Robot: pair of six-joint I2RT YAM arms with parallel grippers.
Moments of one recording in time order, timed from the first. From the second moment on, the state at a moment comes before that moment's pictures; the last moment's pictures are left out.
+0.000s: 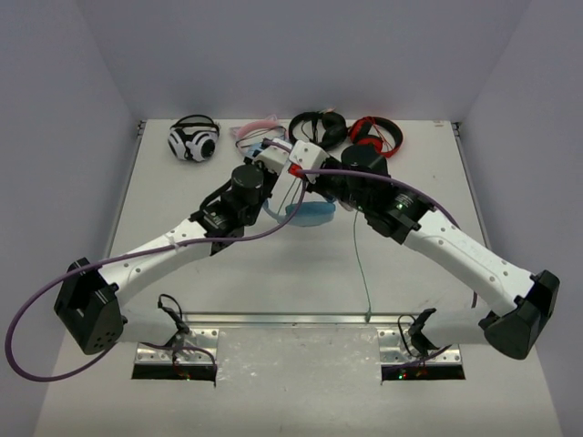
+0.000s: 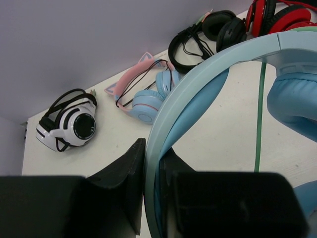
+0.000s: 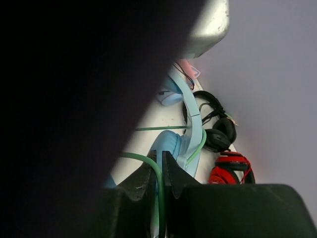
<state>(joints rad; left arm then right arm) -0.72 1.30 0.99 0.12 -0.54 0.23 0.77 1.30 1.24 -0.25 0.05 -0.57</state>
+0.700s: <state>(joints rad) -0.77 1.31 0.98 0.10 -0.45 0.27 0.52 1.36 1.40 -0.29 0.04 -0.56</state>
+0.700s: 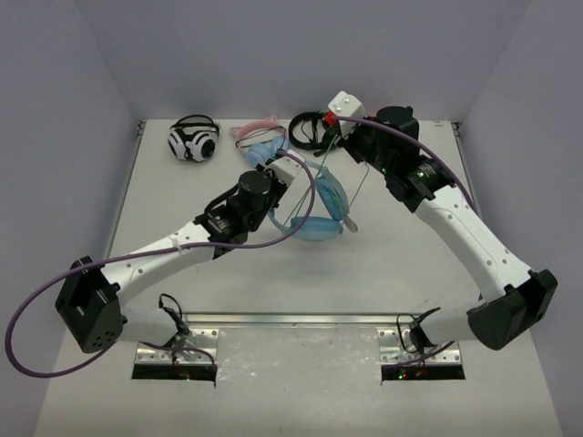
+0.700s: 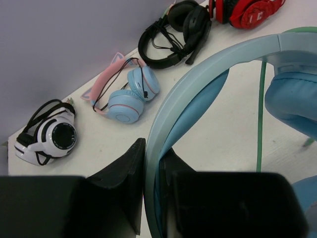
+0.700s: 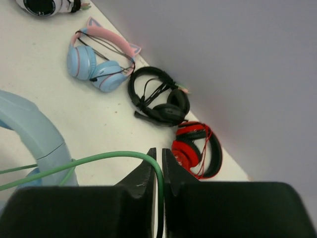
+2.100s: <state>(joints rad) -0.77 1.11 1.82 -0.48 -0.54 -0.29 0.43 1.56 0.85 0.88 -0.74 0.51</state>
